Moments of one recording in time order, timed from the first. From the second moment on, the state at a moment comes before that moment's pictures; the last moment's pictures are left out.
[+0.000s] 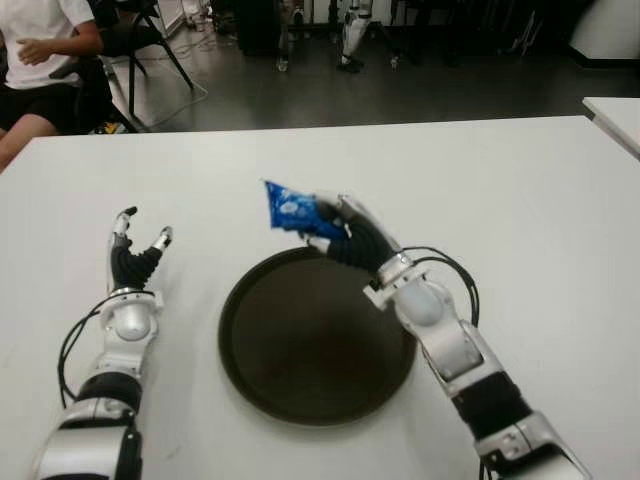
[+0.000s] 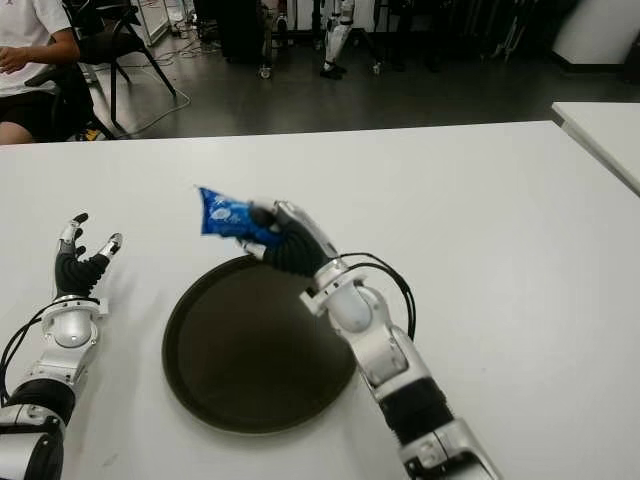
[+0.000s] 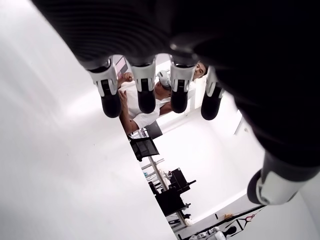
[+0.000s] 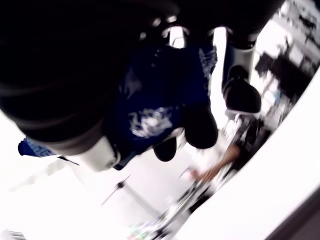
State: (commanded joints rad) left arm -0.44 0.30 0.08 1.06 0.19 -0.50 0.40; right arm -0.42 -0.05 0.30 0.29 -0.50 -0.20 -0.08
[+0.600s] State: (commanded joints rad) left arm -0.44 0.29 0.10 1.06 0.18 -0.49 0.39; right arm -0.47 -0.06 0.31 0.37 -0.53 -0.11 -0.12
